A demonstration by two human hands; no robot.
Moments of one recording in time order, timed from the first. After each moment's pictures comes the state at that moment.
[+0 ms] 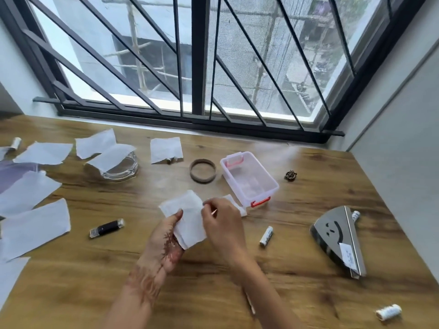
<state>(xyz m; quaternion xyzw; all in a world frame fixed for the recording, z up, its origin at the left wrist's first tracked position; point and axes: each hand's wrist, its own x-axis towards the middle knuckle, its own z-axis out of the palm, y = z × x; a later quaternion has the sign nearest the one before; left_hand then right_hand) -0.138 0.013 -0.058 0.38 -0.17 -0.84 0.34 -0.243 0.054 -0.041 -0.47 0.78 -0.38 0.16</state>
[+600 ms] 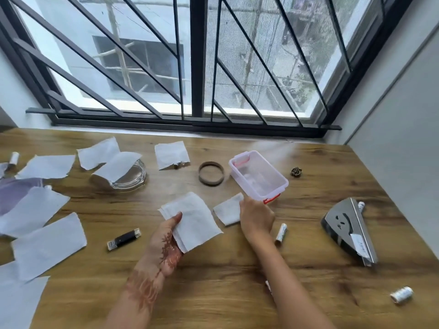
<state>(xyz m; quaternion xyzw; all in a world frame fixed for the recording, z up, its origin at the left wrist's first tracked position) -0.102 -0.016 -0.051 0.39 -0.18 -0.85 0.32 -0.286 0.024 -0.088 -0.37 0.92 -0.10 0.00</state>
